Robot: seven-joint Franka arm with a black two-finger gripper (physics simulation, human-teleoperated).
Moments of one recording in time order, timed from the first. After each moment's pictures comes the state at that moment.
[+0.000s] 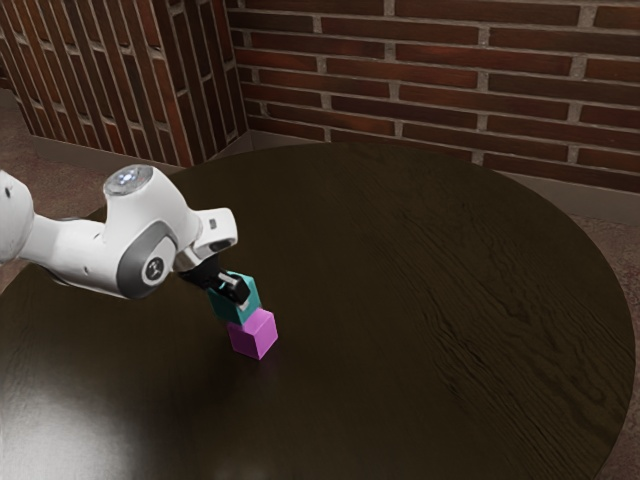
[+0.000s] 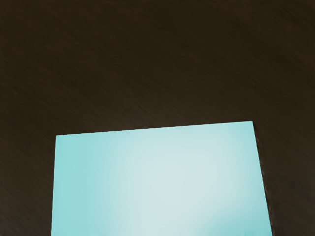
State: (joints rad) arm -0.58 0.02 0.57 -2.42 -0.09 2.80 0.15
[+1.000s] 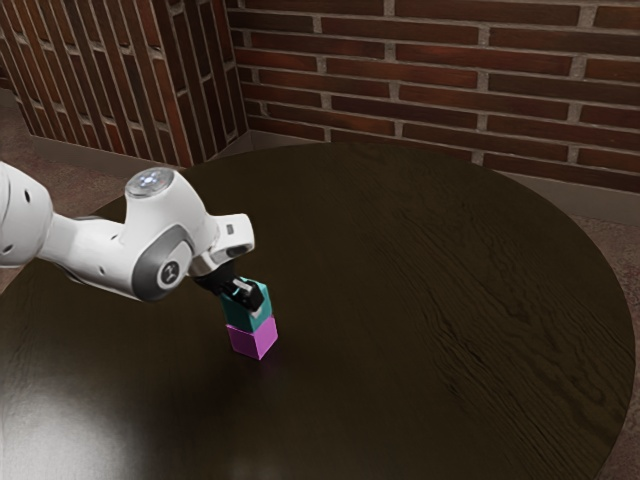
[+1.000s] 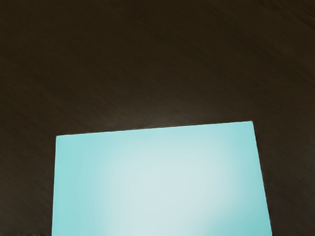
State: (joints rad) arm -0.59 0.07 0.54 -2.37 -0.09 2.77 0.11
